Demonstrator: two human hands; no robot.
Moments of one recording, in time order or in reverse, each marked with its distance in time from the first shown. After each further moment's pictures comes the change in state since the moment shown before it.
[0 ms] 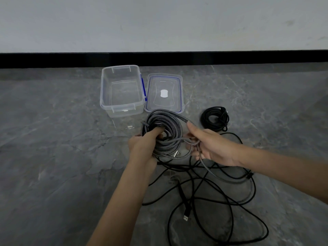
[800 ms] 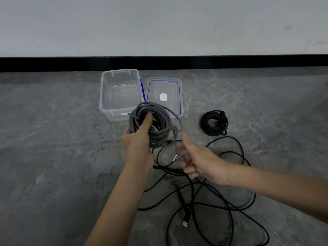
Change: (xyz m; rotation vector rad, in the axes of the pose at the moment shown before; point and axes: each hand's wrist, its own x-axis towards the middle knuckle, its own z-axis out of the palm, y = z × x) left_hand 0.003 0.011 0.008 -0.240 0.084 0.143; right_hand -0.002 0.020 0.026 0.005 0.040 0.059
